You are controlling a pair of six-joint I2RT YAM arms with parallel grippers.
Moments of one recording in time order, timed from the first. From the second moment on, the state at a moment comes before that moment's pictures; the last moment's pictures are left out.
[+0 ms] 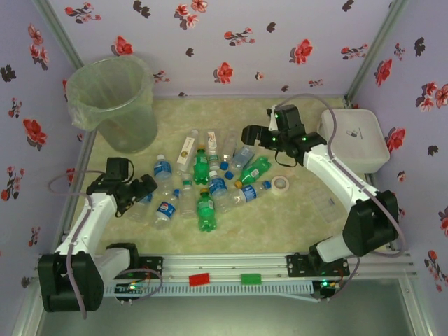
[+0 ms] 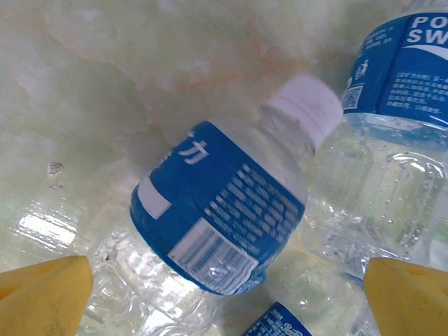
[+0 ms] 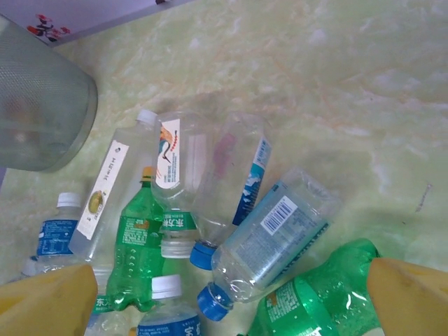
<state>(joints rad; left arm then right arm) -0.04 1.04 0.64 -0.75 0.06 -0.64 0.43 1.46 1.21 -0.47 -0.20 0.48</state>
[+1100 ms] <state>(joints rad) -0.05 1.06 0.53 -0.66 0.06 -0.76 0.43 1.38 1.08 -0.34 -0.21 0.43</state>
